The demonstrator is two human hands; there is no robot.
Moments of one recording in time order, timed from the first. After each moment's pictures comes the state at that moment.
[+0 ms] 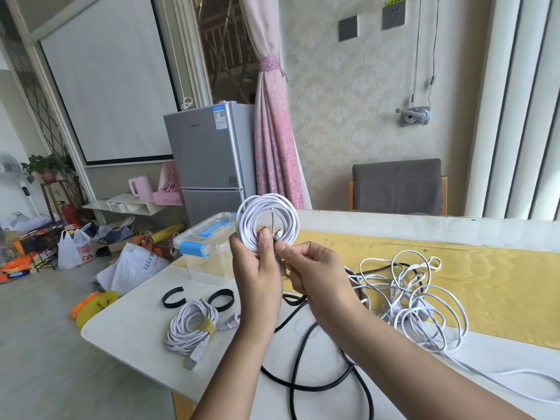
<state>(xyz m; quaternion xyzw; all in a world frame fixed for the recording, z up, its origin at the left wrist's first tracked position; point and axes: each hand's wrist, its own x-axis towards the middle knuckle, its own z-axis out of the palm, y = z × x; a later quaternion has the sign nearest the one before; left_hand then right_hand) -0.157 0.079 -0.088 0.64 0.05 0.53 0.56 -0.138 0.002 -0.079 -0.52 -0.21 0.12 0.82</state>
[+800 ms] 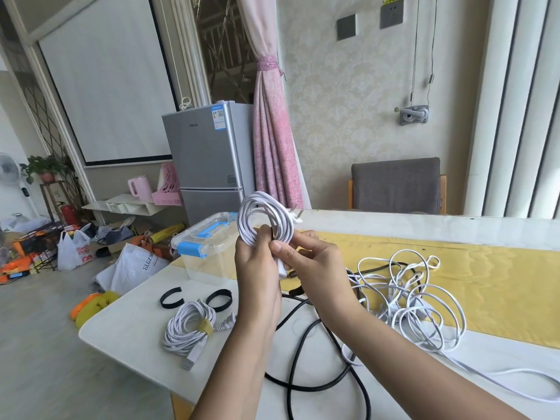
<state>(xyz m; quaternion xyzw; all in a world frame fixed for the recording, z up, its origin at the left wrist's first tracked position) -0.152 0.072 -0.070 0.50 0.06 0.38 0.78 -0.125 0.001 -0.087 -0.57 -0.32 0.00 0.76</state>
